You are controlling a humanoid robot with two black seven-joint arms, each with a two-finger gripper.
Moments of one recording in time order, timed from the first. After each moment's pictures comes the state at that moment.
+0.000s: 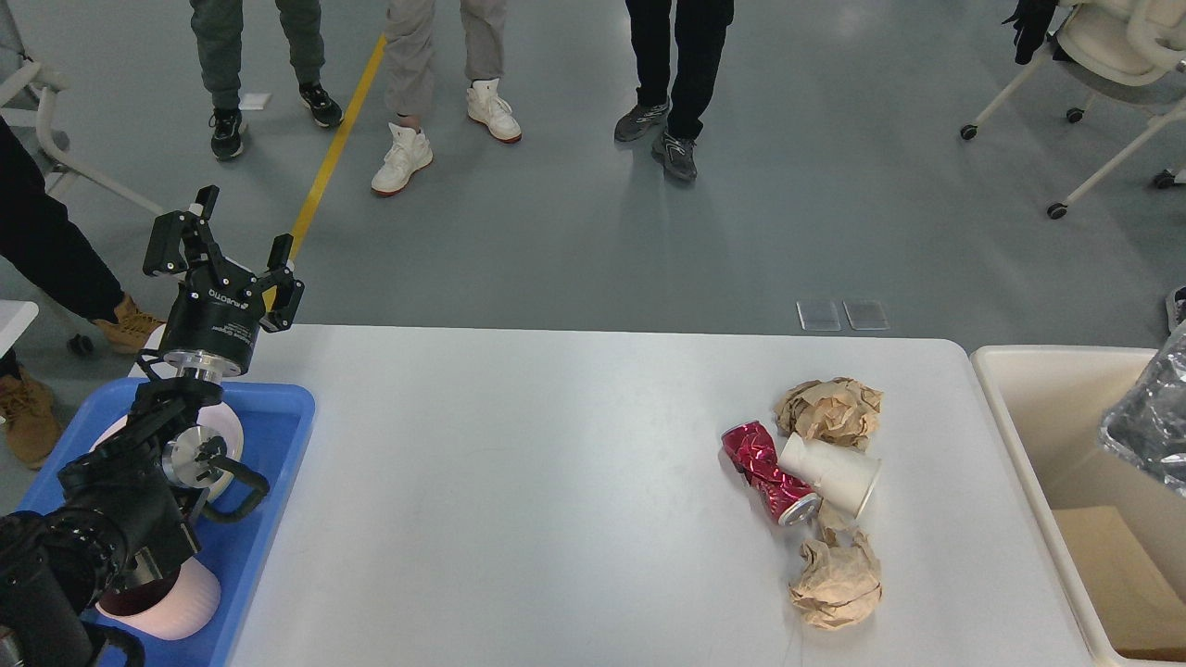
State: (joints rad) left arm -0.81 0.21 -0.43 -0.15 -0.09 -0.57 -0.80; right arm 0.94 -0.67 -1.11 0.36 0.01 -0.01 0.02
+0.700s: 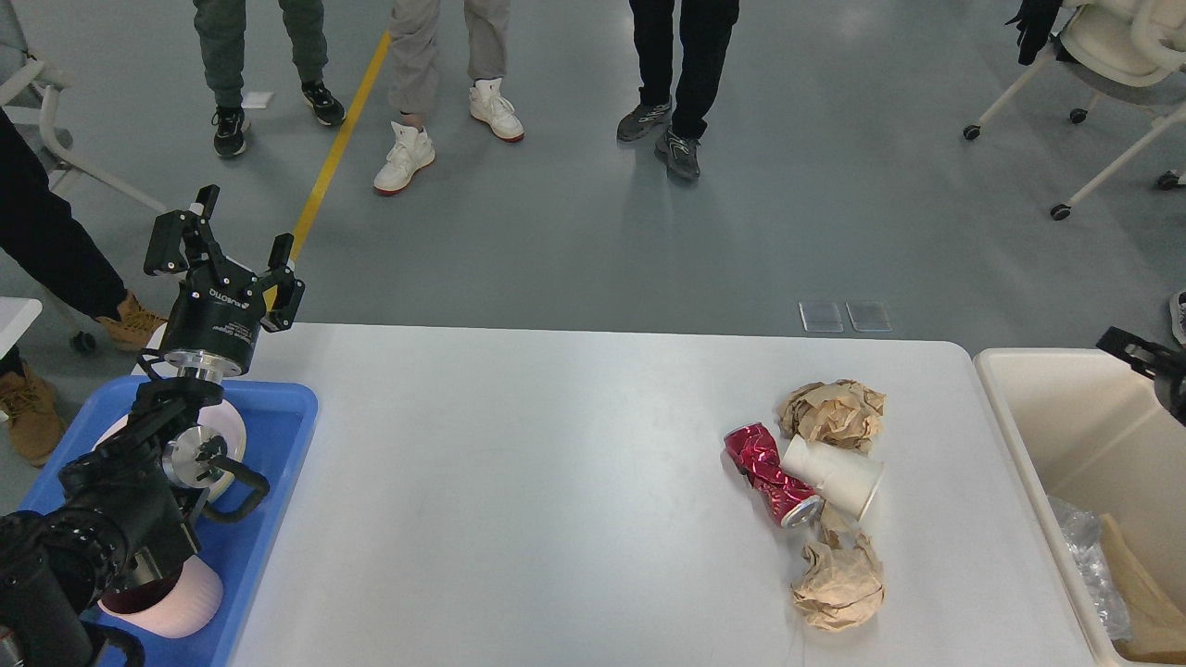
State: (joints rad) left arm -0.81 0.21 -0.43 -0.15 -0.09 -0.57 -0.80; right arm 1.11 -0.52 -1.10 0.38 0.02 0.06 0.03
